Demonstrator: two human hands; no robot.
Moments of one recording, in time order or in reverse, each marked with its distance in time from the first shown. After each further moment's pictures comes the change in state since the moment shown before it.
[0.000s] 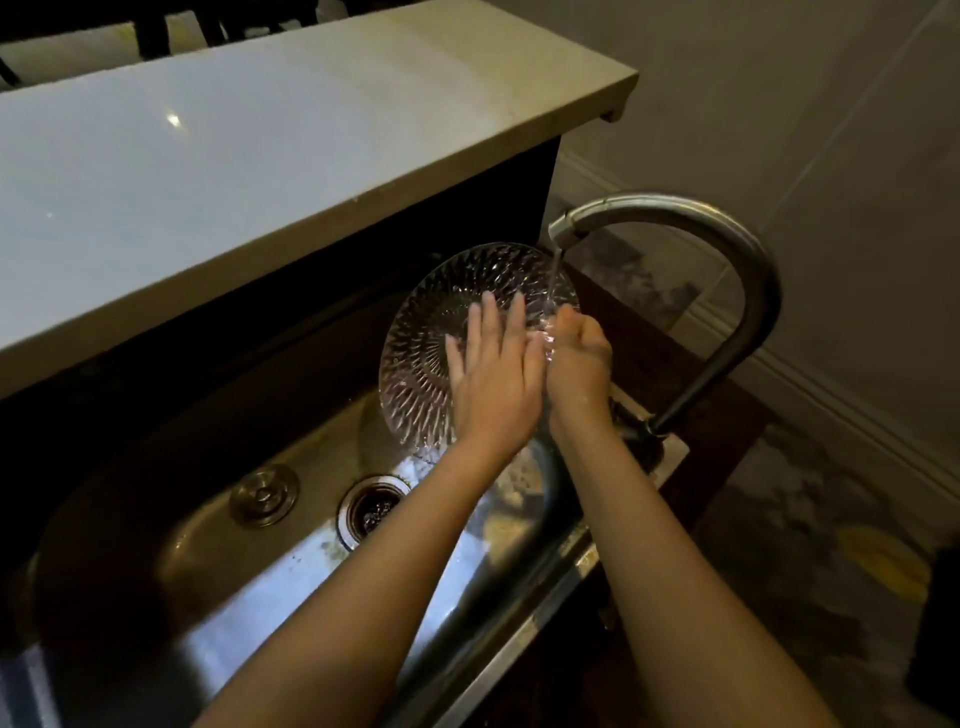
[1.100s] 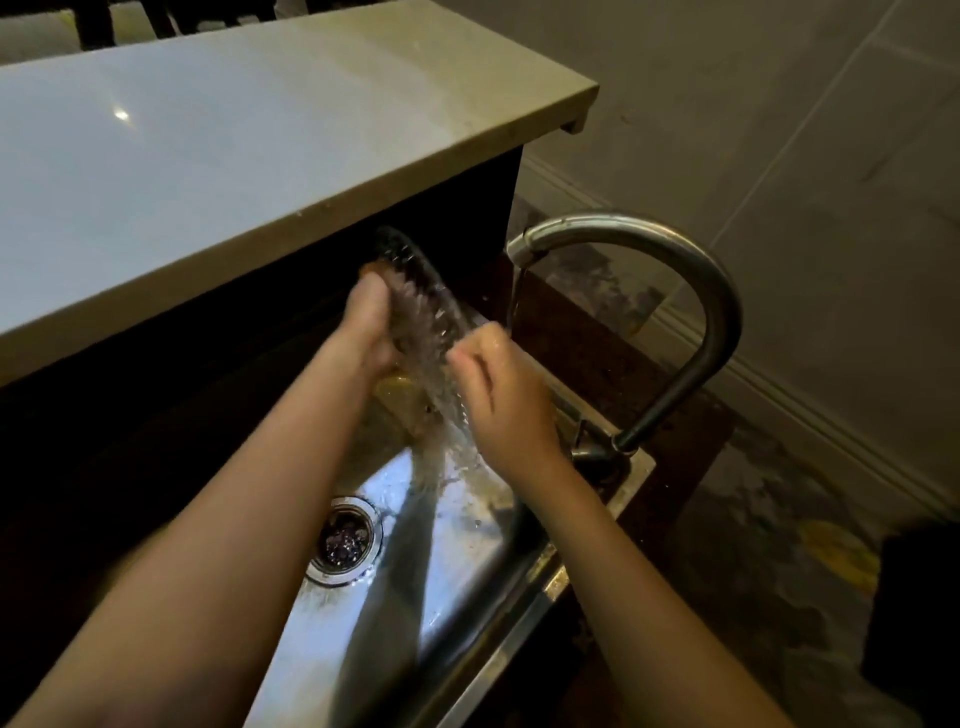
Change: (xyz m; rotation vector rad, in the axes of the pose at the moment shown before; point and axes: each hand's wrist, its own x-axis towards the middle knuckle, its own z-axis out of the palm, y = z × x) left_hand 0.081 -0.020 -0.069 -1.205 -0.118 -0.707; right_hand -0.032 -0.020 -0.006 -0.445 -0.353 -0.650
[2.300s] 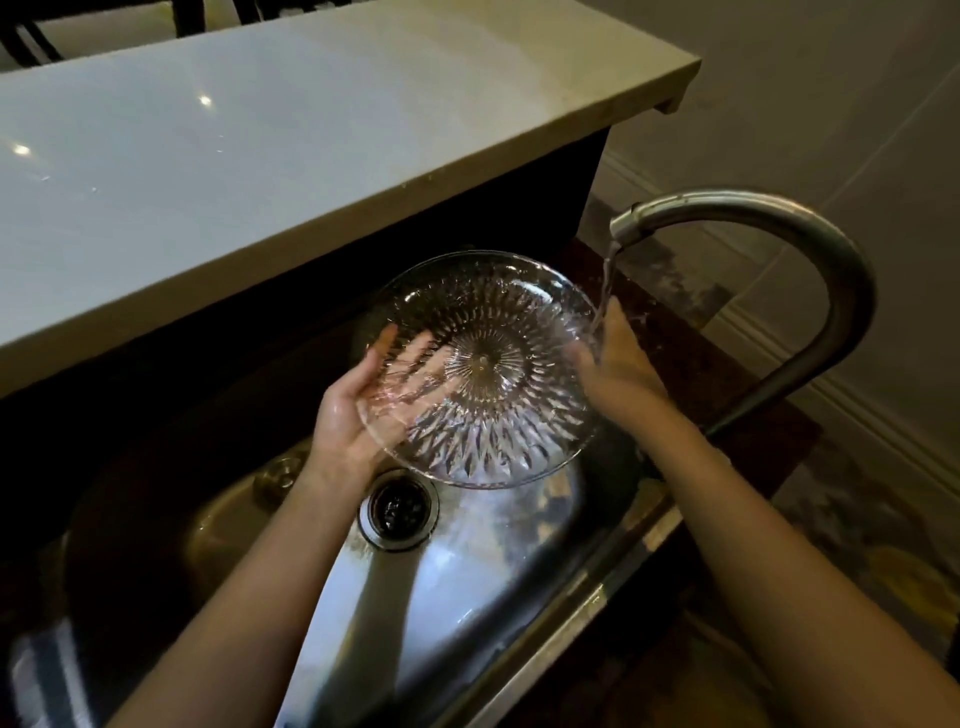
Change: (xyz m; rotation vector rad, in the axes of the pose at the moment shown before) left_hand -0.040 -0.062 -0.113 -0.687 -0.234 -0.018; right_hand 0.025 0.057 -0.009 -0.336 -0.296 0.589
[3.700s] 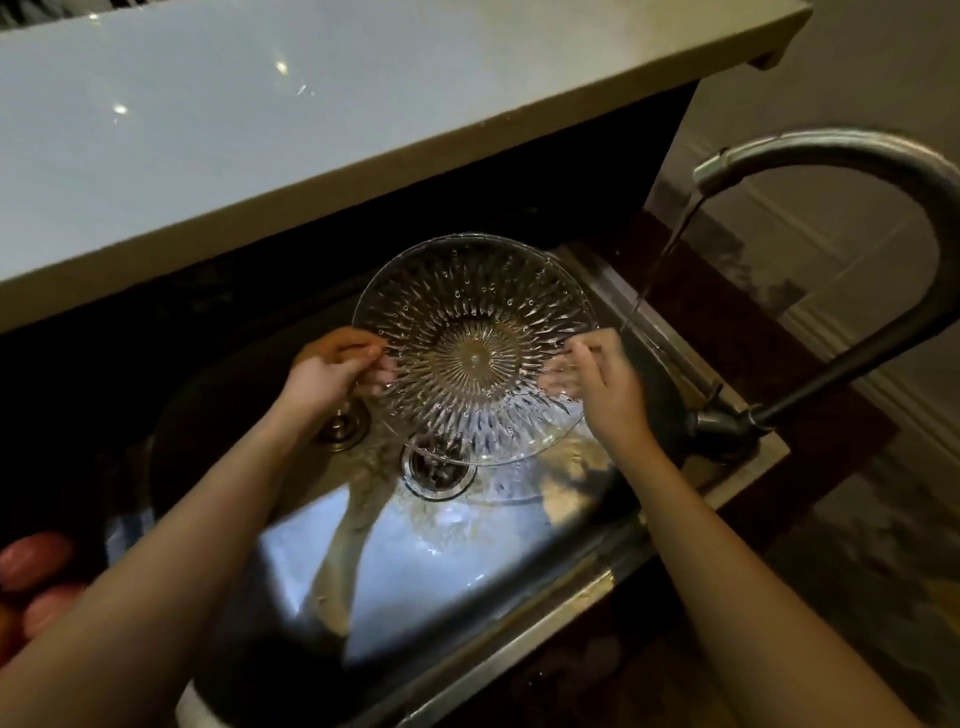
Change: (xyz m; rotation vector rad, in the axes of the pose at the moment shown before) left_hand -0.038 0.057 -0.066 1.144 0.292 0.283; right_hand -0.028 0.009 0.078 0.710 -0.015 -0.337
